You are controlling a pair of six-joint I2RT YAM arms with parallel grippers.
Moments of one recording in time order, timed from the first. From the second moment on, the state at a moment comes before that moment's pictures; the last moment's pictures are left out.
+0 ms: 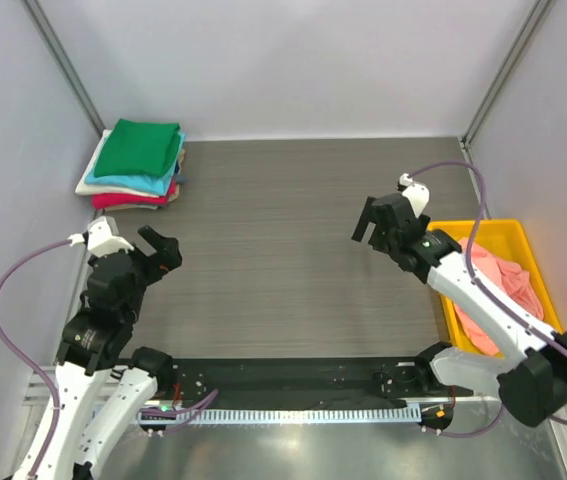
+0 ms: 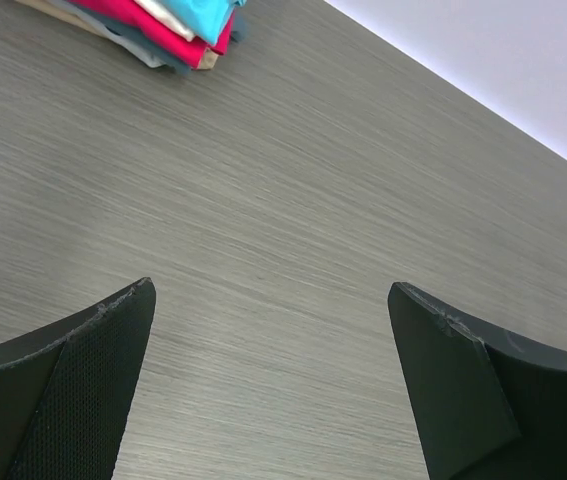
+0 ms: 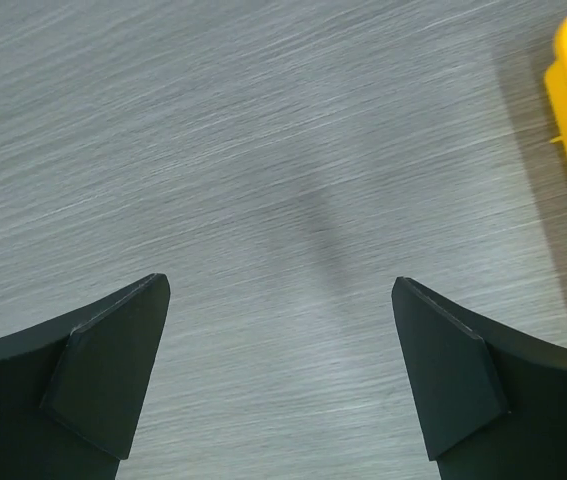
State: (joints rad) left arm -0.33 0.49 0.81 -0.66 -0.40 -0.60; right arm 0.50 1.18 0.98 -0.59 0.44 0.68
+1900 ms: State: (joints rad) left arm -0.38 0.45 0.75 -0.65 -0.31 -0.52; right arm 0.21 1.39 1.90 -0.79 0.17 0.58
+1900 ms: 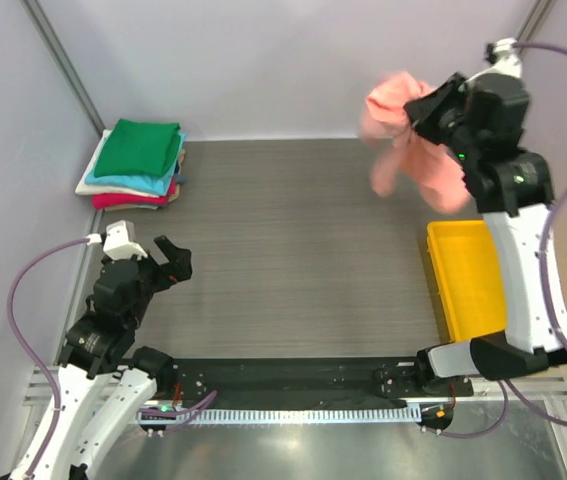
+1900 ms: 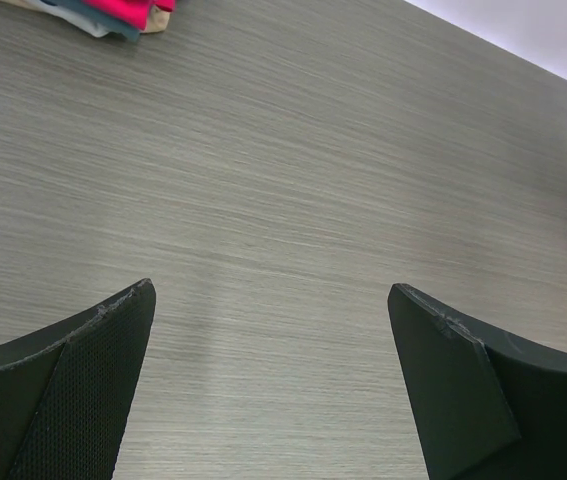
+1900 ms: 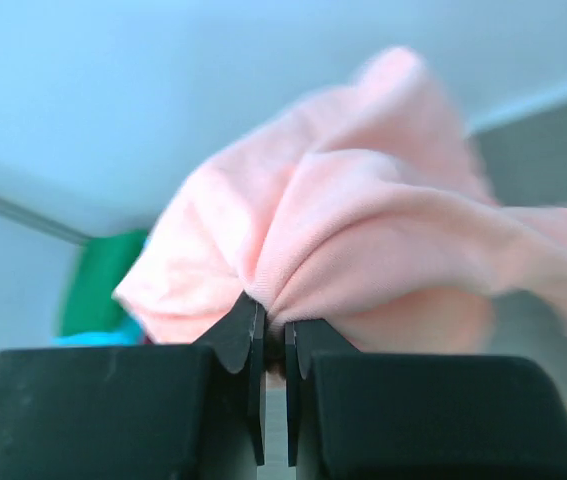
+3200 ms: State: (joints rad) left arm -0.38 0.57 0.77 -0.71 -0.31 -0.50; right arm 0.68 1.24 0.76 -0.71 0.15 0.82
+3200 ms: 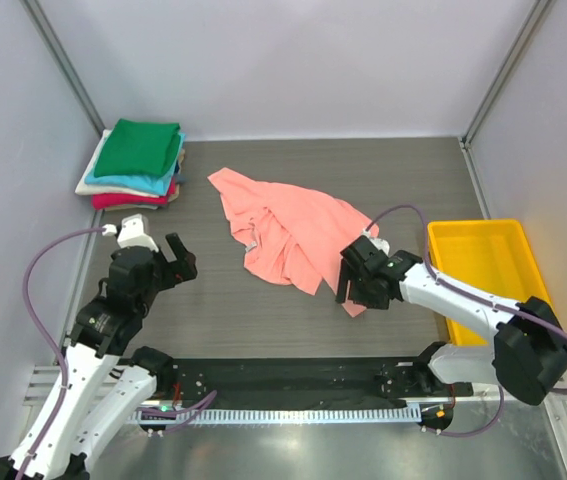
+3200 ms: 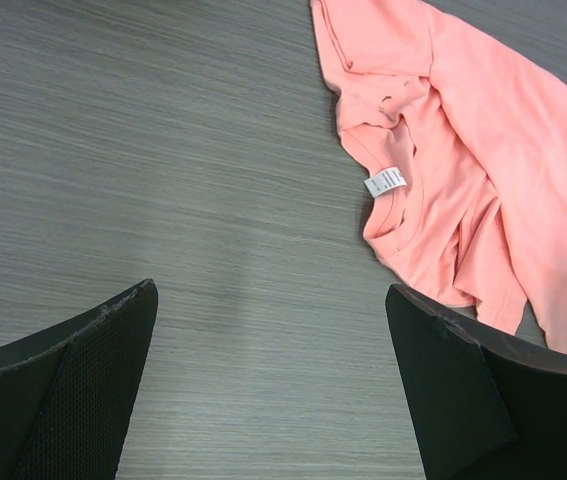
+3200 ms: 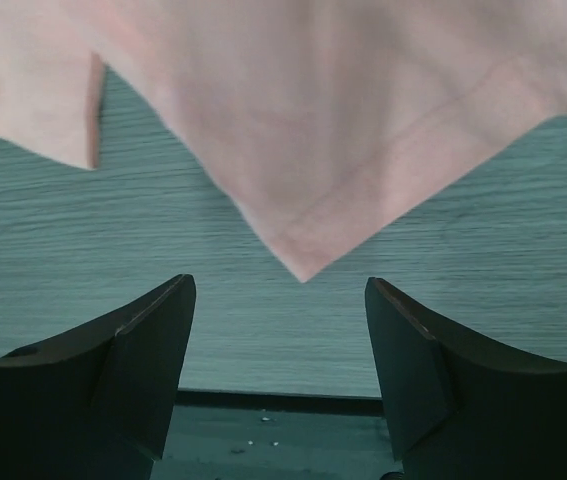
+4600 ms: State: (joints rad) left arm -0.38 0.70 0.78 -0.71 -0.22 -0.53; right arm 0.24 1.30 1.61 -0.87 0.11 0.56
